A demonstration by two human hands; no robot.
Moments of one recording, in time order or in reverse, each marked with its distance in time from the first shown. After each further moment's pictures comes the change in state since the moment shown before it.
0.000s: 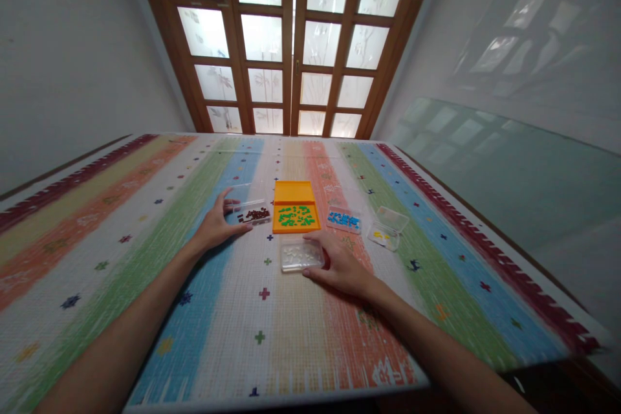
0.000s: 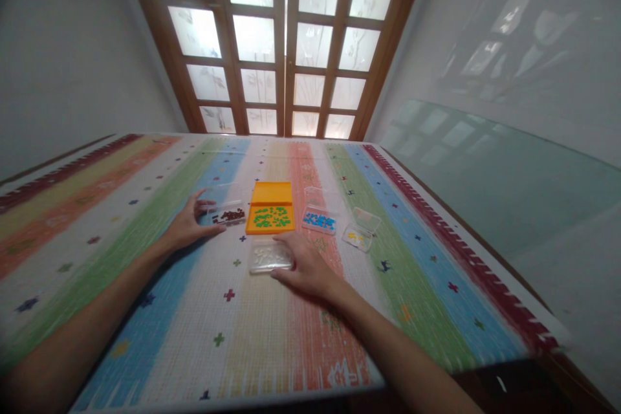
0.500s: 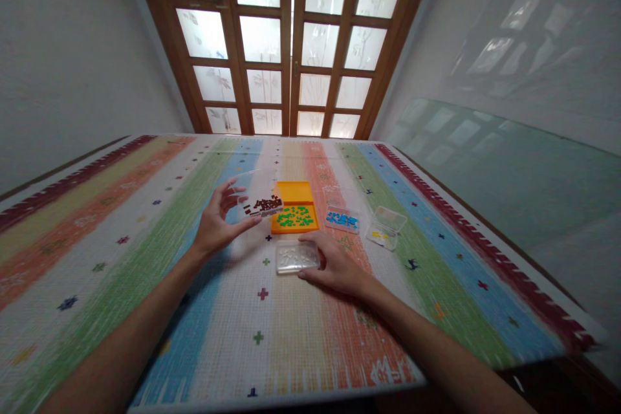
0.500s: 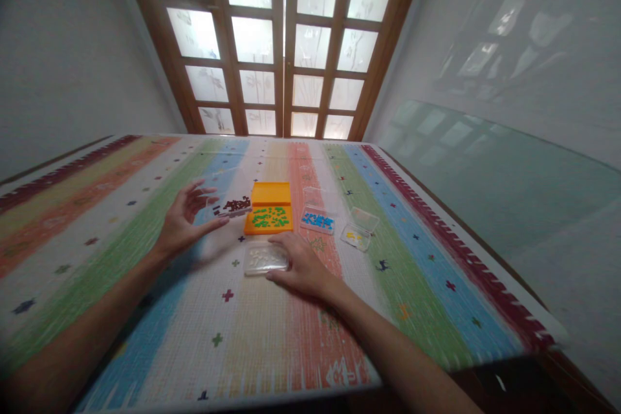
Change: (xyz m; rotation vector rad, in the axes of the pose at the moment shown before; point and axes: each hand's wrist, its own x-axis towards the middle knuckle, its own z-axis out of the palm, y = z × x) left_hand -0.013 0.049 0.013 -0.187 0.142 0.278; right_hand 0.003 0.003 0.005 0.025 -0.017 -0.033
